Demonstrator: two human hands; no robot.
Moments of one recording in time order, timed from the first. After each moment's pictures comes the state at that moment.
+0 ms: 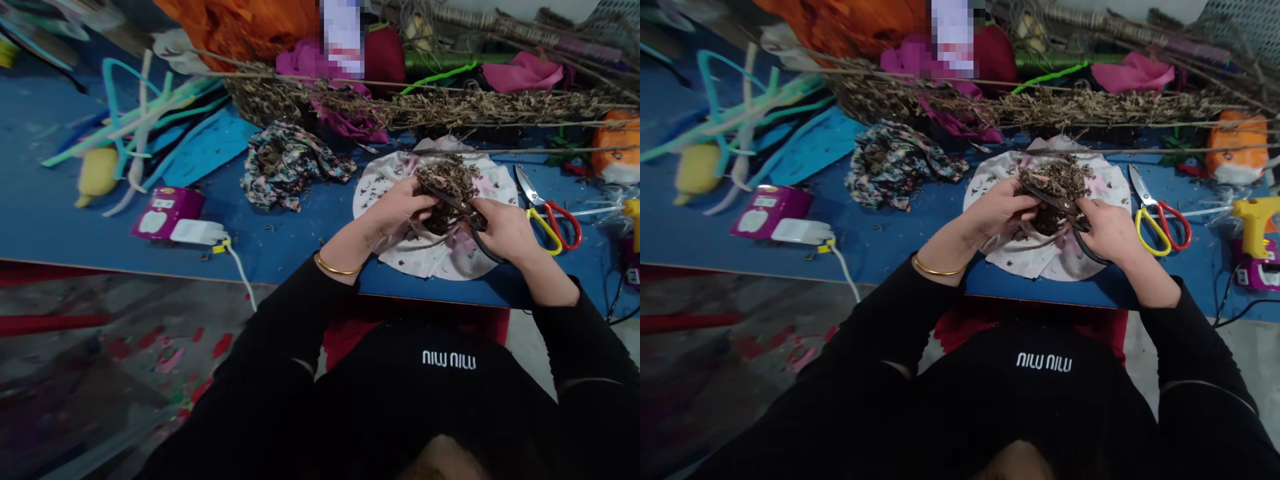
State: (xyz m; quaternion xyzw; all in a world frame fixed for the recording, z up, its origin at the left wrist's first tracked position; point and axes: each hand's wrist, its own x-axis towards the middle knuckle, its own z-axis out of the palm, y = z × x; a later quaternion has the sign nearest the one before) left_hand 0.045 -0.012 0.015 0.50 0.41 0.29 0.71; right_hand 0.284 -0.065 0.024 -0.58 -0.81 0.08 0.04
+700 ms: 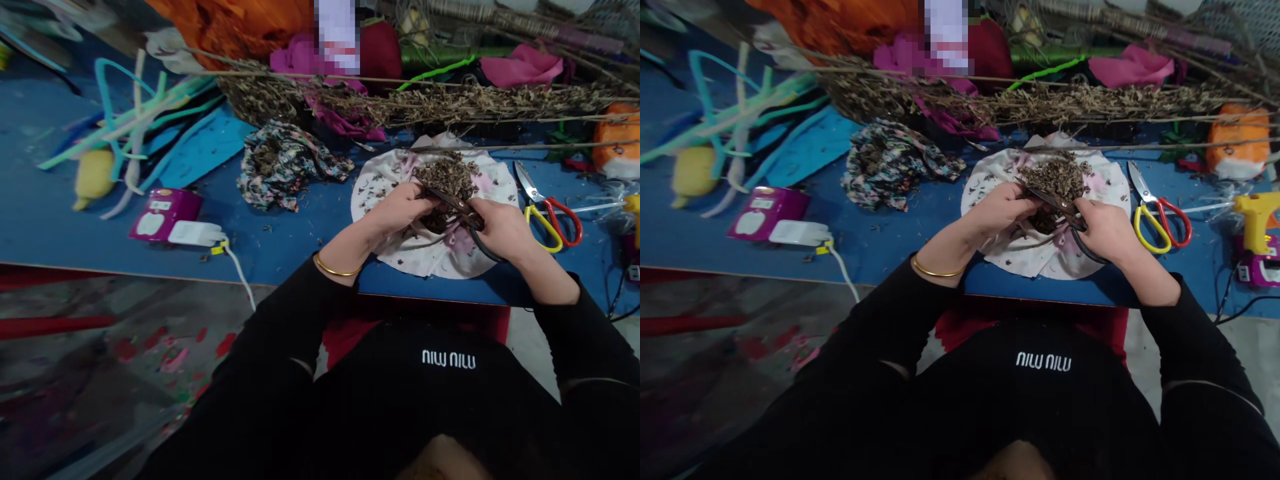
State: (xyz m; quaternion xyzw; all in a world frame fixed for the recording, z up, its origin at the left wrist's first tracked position) left_hand 0.049 -0.014 0.013 0.58 0.43 0.26 0.64; right_hand 0.281 -0.065 0.019 -0.58 -0.81 0.09 0.04
